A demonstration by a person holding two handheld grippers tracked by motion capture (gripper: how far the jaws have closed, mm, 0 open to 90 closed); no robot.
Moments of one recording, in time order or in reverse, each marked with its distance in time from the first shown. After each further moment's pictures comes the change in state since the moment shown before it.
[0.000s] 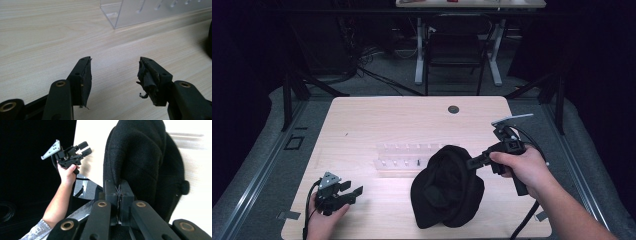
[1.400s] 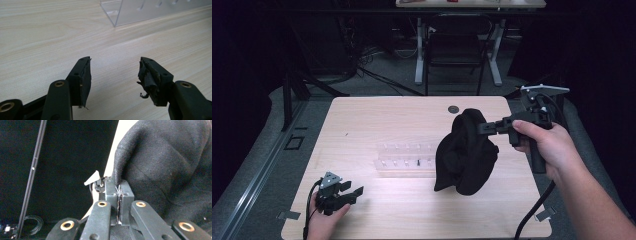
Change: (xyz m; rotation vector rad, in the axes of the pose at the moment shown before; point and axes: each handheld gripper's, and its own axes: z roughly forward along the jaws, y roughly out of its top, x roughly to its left) left arm 0.000 0.001 0.001 0.025 -0.004 0.002; right arm 0.033 0.014 -0.070 -0.242 0.192 -0.033
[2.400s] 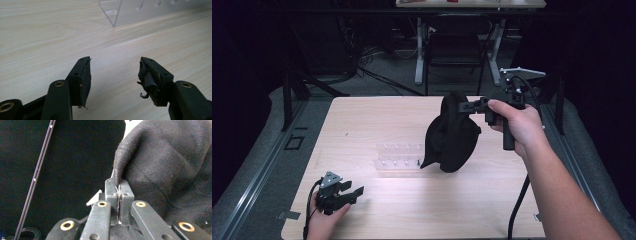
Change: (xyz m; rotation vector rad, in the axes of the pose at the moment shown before) left arm 0.000 0.001 0.001 -0.002 -0.004 0.001; right arm 0.010 0.042 0.042 -0.068 0.017 -0.026
